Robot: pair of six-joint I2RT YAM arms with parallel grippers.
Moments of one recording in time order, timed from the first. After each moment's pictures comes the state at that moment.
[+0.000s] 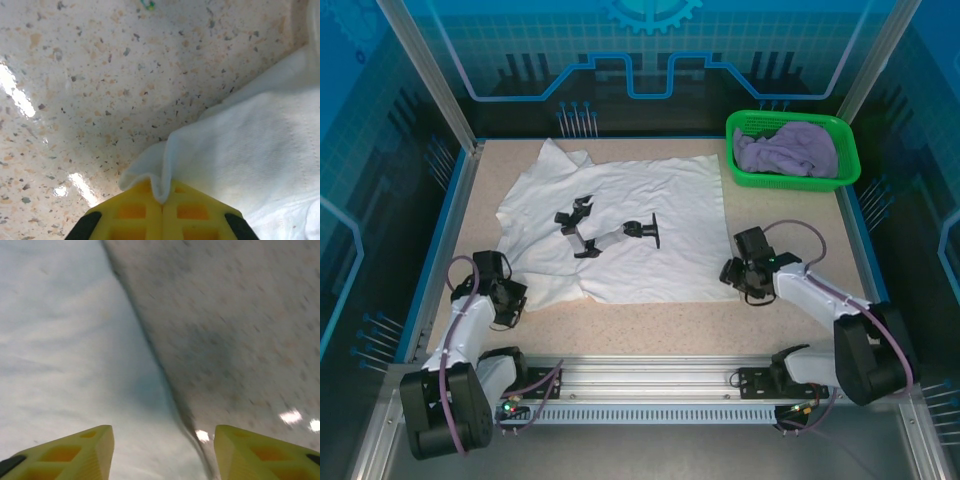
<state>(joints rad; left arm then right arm) 0.25 0.98 0.43 -0.70 0.07 -1.06 0.32 1.25 0.60 -0.56 0.06 0.78</state>
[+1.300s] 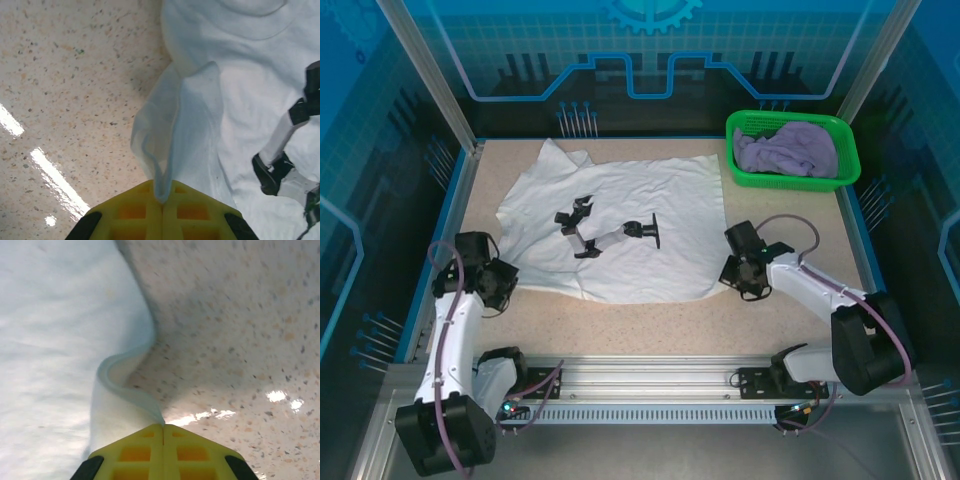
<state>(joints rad) 0.25 0.90 0.71 -0.94 0.08 -0.97 0.37 1.33 0.74 -0.68 0.08 0.82</state>
